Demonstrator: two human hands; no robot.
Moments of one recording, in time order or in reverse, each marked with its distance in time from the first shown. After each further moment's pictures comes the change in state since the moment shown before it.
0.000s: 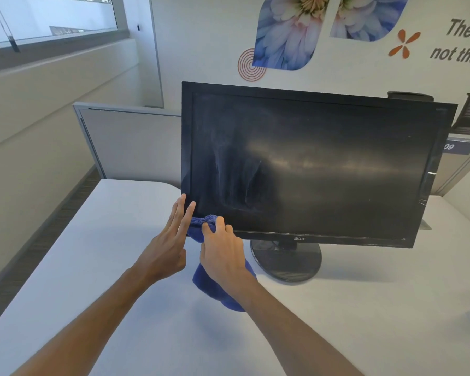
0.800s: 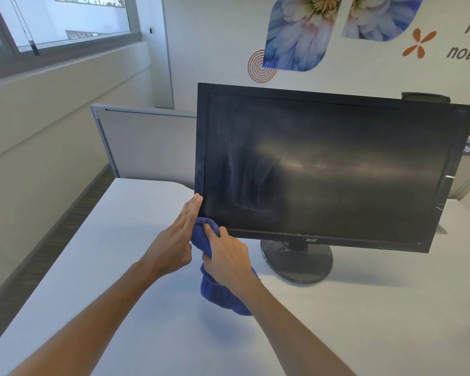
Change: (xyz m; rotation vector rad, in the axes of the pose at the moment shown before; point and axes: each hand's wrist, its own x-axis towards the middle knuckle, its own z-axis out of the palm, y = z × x) left_hand -0.002 -0.027 -0.004 -0.277 -0.056 -0.112; right_hand 0.000 -0.004 0.013 0.035 -0.124 -0.024
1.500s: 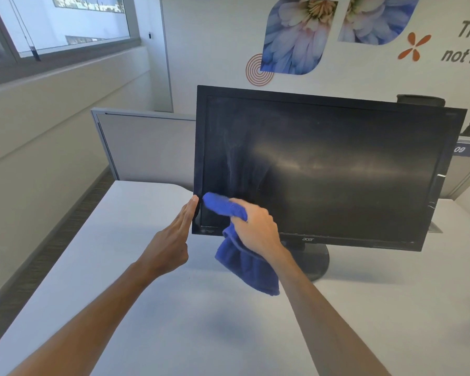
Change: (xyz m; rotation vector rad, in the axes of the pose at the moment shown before) left_hand -0.011 0.020 -0.005 0.256 0.073 0.066; right_hand 0.005 0.041 -0.072 0.351 0.228 0.059
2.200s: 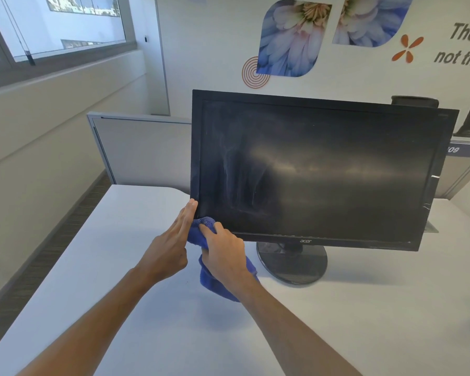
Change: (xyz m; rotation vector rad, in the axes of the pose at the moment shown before) left_hand 0.005 -0.007 0.006 -0.058 -0.057 -0.098; right_hand -0.029 -0.033 0.053 -0.294 -0.191 -0.097
